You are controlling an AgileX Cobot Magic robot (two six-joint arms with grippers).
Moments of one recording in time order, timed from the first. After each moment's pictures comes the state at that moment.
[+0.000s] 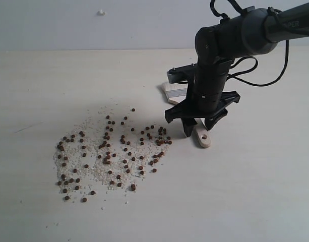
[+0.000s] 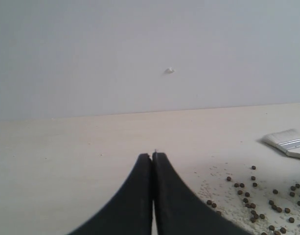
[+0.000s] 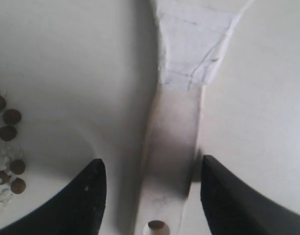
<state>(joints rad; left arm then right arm) -0.13 0.01 0.00 -0.37 0.14 0.34 0.45 2.16 -1.44 0.02 0.89 0.10</state>
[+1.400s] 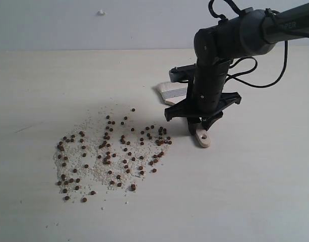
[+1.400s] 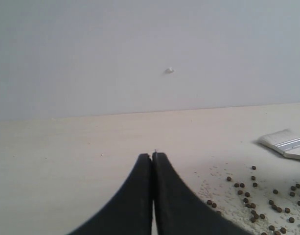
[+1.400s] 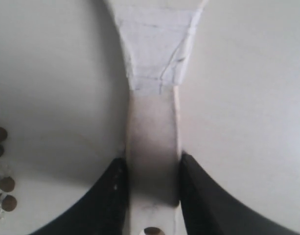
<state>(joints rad) -0.13 0.01 0.00 -0.37 0.14 0.34 0.45 2.18 -1.46 -0.01 0.89 0.19</state>
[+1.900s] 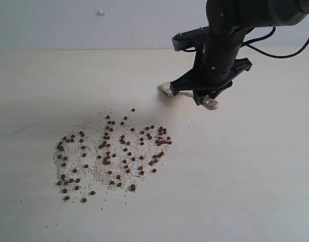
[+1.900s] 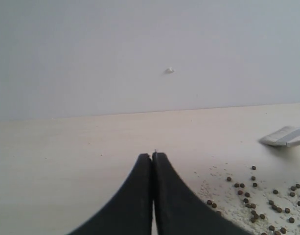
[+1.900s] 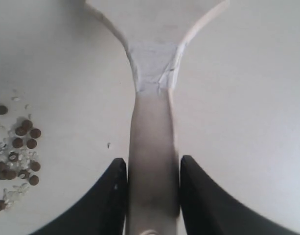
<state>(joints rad) -0.13 0.01 0.00 -0.37 0.14 0.34 0.45 2.00 -1.46 -0.10 0.89 0.15</state>
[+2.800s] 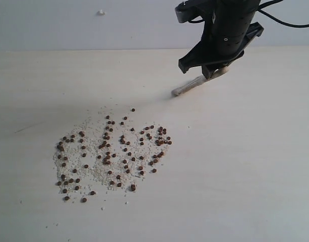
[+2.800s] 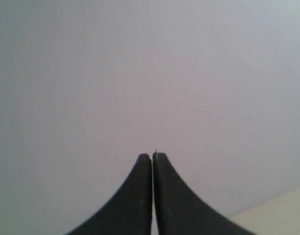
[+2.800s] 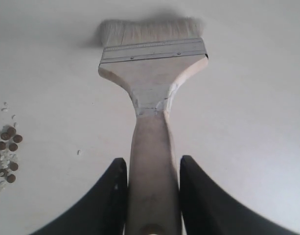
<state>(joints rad) -0.13 0.74 -0.28 0.37 -0.68 -0.13 0.45 1.92 -1.52 -0.21 0.96 0.09</state>
